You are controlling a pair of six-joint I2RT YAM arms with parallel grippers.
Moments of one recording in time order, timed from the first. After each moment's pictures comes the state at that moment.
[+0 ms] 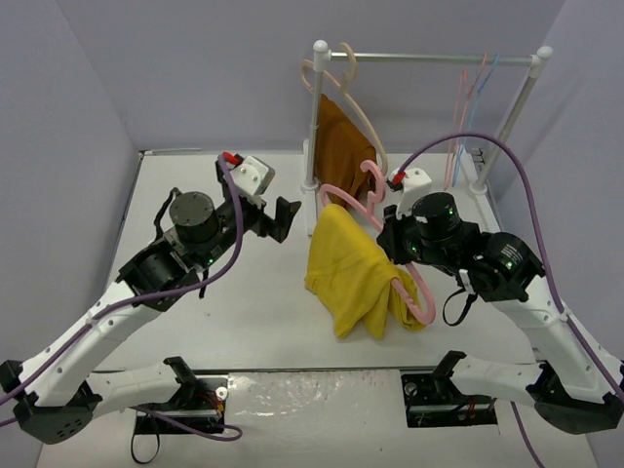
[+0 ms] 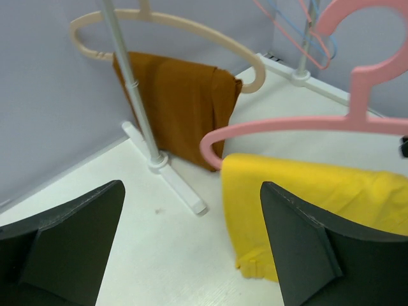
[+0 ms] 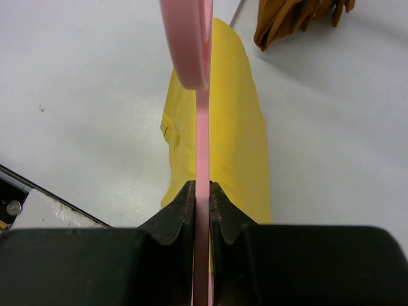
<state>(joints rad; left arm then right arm) -0.82 1.06 1.34 -0.30 -0.15 0.10 0.80 1.08 1.48 -1.00 0.22 0.26</state>
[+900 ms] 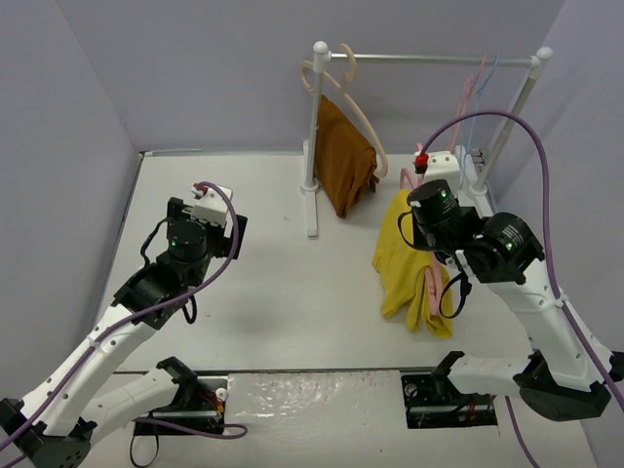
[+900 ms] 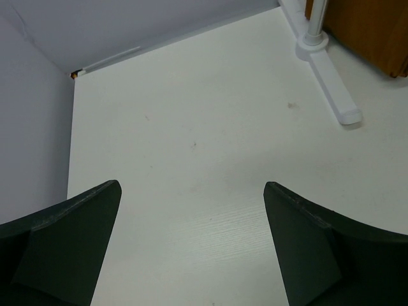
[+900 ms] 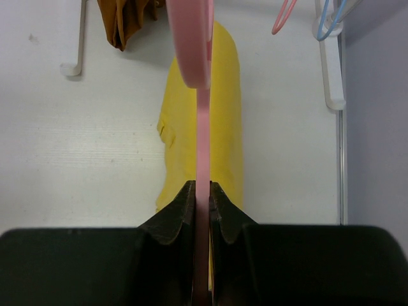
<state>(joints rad) -0.62 0.87 0.99 -0.44 -0.51 0.10 0.74 1.18 1.66 -1.26 0.63 0.36</state>
